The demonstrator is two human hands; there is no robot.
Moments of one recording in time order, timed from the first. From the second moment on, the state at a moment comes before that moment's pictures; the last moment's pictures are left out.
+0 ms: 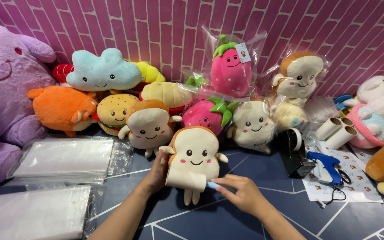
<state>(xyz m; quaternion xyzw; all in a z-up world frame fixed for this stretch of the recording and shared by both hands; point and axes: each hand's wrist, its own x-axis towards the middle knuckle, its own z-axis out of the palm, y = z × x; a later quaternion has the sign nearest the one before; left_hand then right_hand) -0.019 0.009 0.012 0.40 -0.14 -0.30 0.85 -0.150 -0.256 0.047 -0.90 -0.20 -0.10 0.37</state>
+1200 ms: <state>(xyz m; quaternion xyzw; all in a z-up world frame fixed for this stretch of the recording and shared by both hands) -0.020 -0.001 0.029 0.46 0.15 -0.23 0.85 -0.140 -0.272 0.033 -0.93 -0.16 -0.06 0.33</state>
